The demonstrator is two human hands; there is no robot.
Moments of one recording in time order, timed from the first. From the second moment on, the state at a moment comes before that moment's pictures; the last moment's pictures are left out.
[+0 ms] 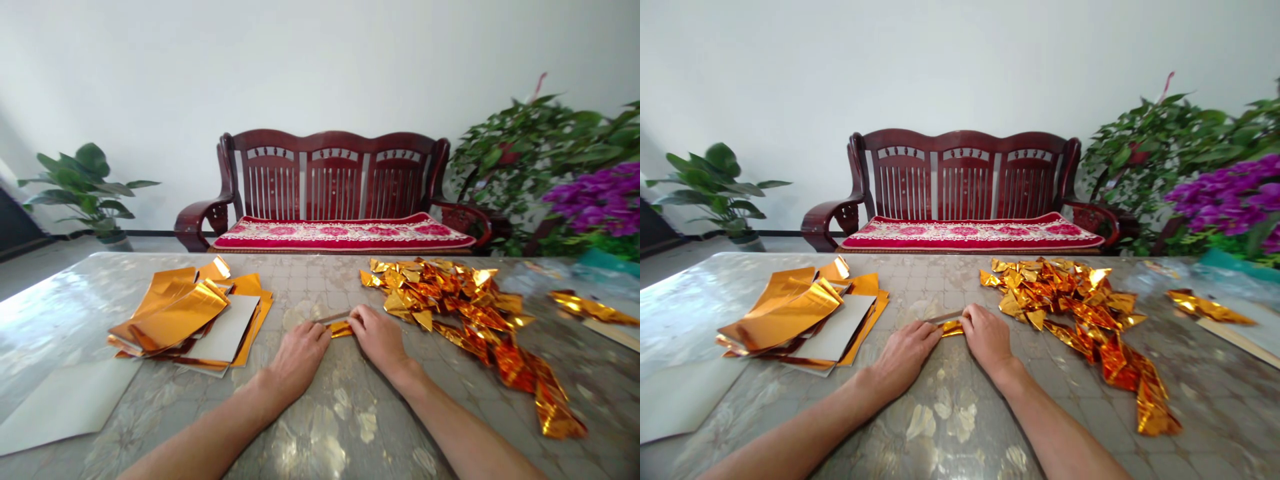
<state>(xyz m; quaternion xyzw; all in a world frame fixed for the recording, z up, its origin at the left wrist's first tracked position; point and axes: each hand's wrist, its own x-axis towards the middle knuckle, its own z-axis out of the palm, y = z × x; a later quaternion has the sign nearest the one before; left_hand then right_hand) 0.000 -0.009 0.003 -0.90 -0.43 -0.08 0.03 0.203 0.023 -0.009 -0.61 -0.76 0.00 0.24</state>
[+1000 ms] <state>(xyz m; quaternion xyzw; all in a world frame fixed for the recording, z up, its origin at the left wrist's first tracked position) 0.000 -0.023 0.007 -0.87 -0.49 -0.02 0.07 0.185 -0.013 -0.008 -0.52 -0.85 0.03 0.07</state>
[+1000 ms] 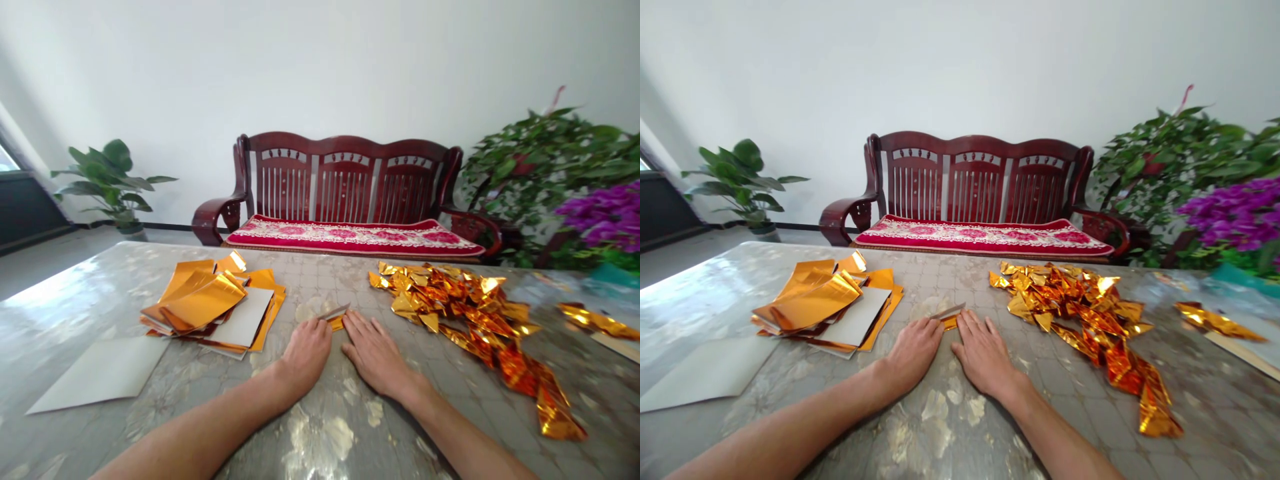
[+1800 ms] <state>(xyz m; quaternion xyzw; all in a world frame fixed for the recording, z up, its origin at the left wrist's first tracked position) -0.029 -0.024 0.004 -0.90 -0.43 -0.10 0.00 0.189 -0.001 -0.002 -0.40 -0.89 -0.18 0.16</state>
